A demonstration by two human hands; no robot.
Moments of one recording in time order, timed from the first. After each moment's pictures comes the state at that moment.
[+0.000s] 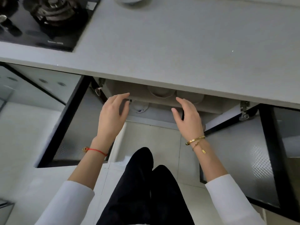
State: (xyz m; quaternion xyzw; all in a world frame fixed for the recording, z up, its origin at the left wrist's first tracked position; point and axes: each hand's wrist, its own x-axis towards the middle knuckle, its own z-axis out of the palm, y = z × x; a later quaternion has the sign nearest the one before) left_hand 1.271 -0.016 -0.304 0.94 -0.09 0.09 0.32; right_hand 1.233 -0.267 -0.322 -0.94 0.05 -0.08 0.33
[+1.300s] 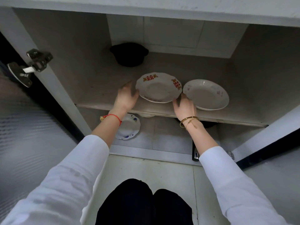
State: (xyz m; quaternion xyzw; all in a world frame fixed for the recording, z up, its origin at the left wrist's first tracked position) left_hand 1.520 -0.117 -0.646 0.93 -0.09 0.04 0.35; right_hand 1.445 -0.328 -0.657 -0.95 0.15 -0.14 0.25
